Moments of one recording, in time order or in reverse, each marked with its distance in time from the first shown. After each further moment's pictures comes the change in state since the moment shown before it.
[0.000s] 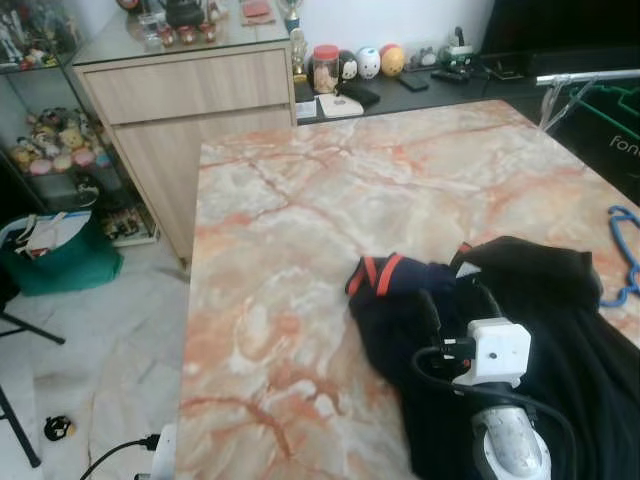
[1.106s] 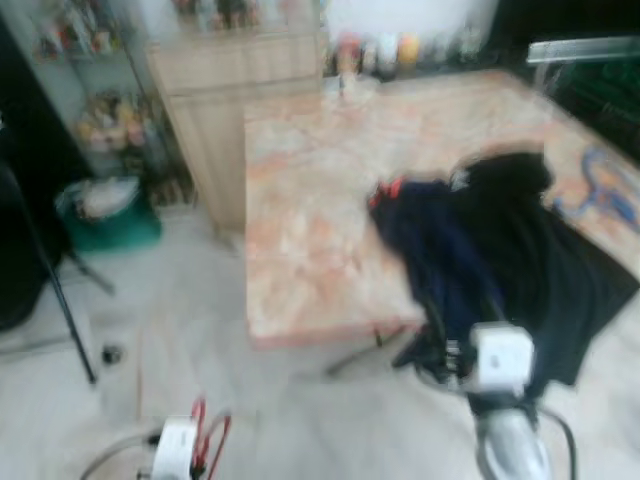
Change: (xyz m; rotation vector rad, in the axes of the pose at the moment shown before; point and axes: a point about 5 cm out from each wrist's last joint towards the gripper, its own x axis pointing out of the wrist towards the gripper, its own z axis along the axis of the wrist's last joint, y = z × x) left arm -0.001 0.002 -0.004 -0.006 0.011 0.004; right arm -0.001 0.006 -0.005 0.016 0.013 0.011
